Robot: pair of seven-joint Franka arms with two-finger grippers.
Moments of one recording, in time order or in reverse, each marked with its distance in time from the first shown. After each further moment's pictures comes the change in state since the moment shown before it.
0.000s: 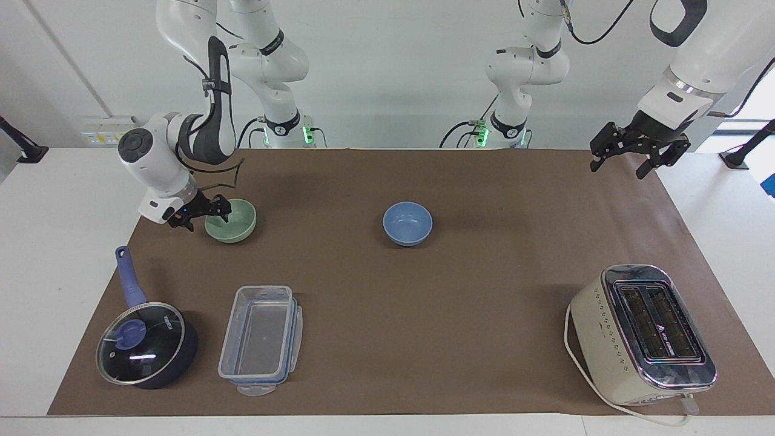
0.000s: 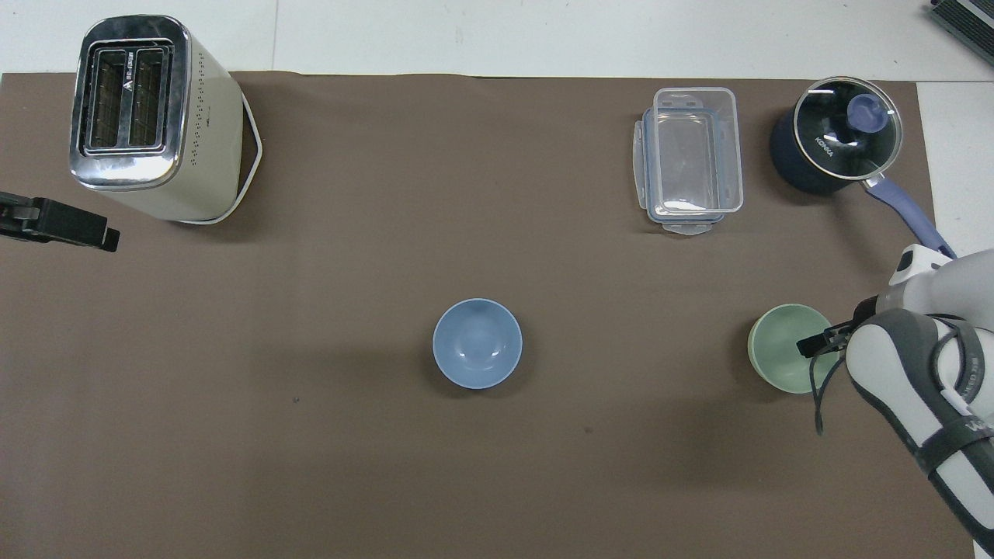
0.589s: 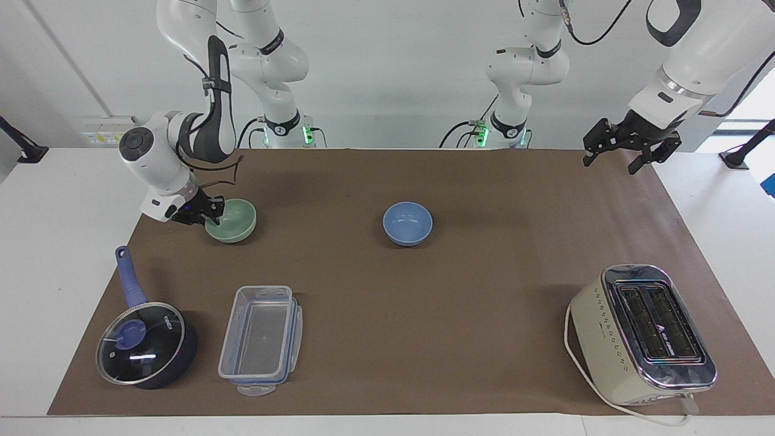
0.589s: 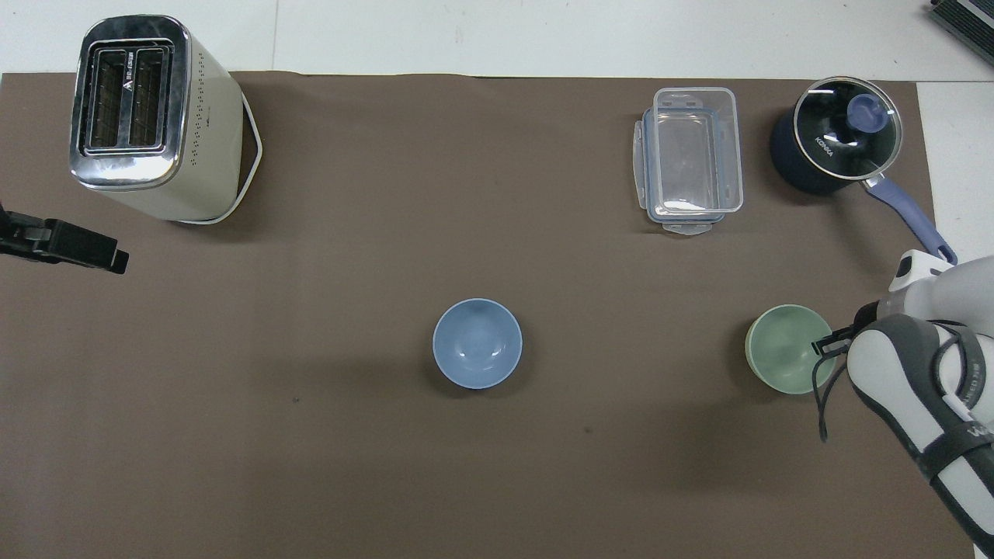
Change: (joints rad) left arm -0.001 -0.036 -0.012 -0.052 0.000 -0.033 0.004; right arm -0.006 -0.011 0.002 -0.015 0.001 0.006 -0.030
